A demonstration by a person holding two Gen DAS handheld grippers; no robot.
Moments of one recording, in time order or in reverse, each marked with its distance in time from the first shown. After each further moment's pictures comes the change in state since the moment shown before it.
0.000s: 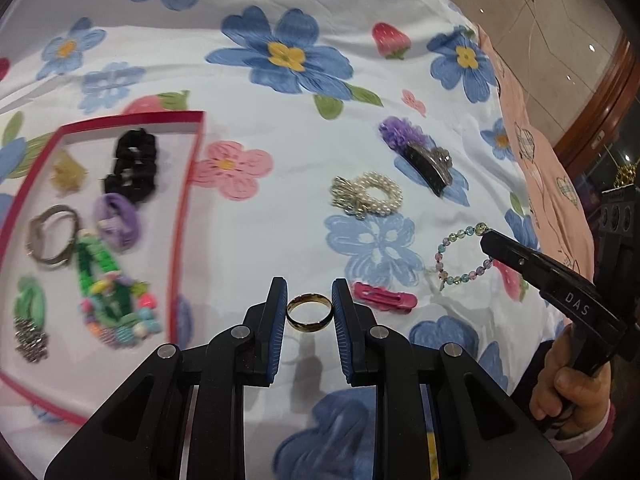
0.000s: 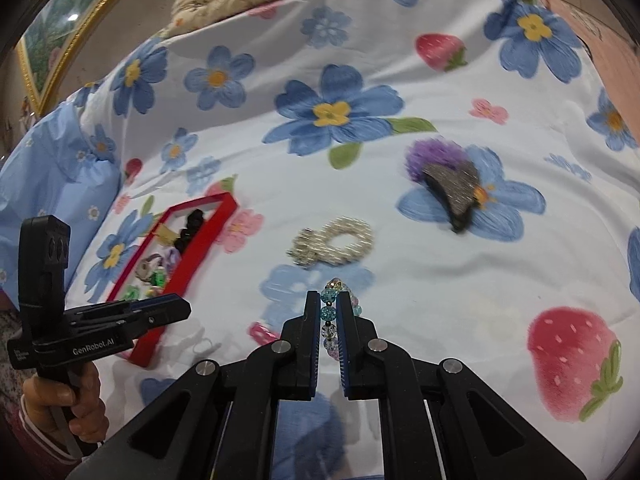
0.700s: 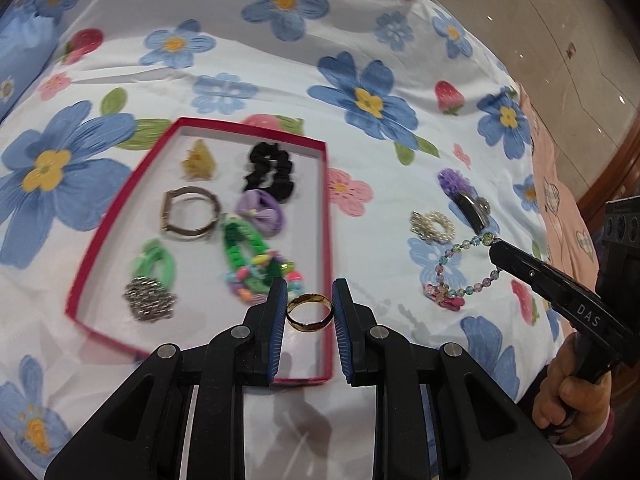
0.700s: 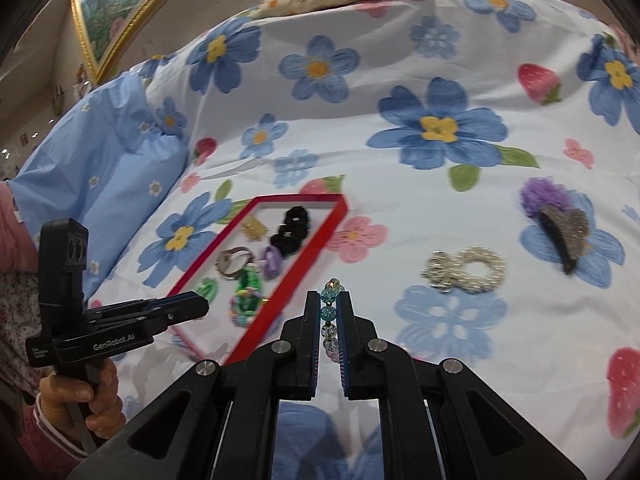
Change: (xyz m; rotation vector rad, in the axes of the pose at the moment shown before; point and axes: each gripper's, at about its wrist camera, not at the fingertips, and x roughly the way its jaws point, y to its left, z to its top) left arm -0.080 0.084 -0.027 -0.151 -0.116 0.099; right arm 0.010 0.109 0.008 -0.143 0.008 0.185
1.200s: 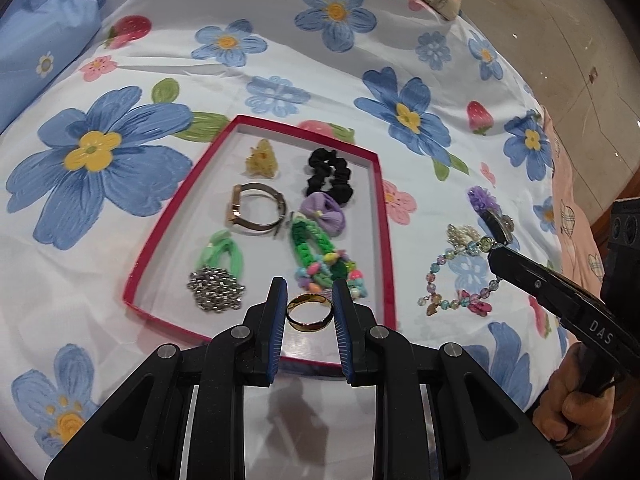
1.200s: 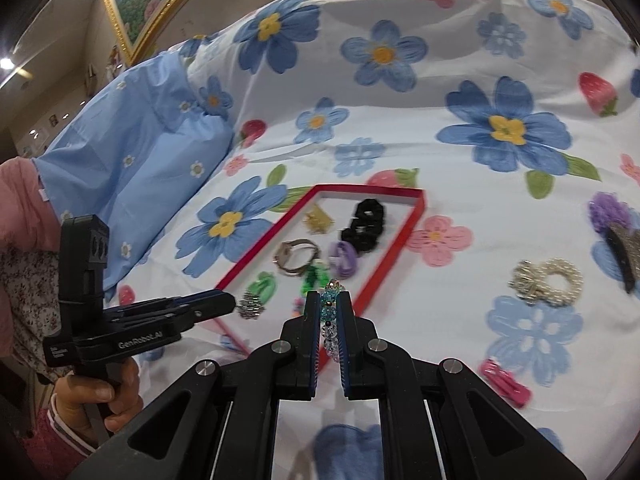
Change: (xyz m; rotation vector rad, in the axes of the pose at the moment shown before) left arm -0.018 0.048 -0.006 -0.070 -0.025 0.059; right arm 0.033 0.062 0.005 -0.065 0.042 0.126
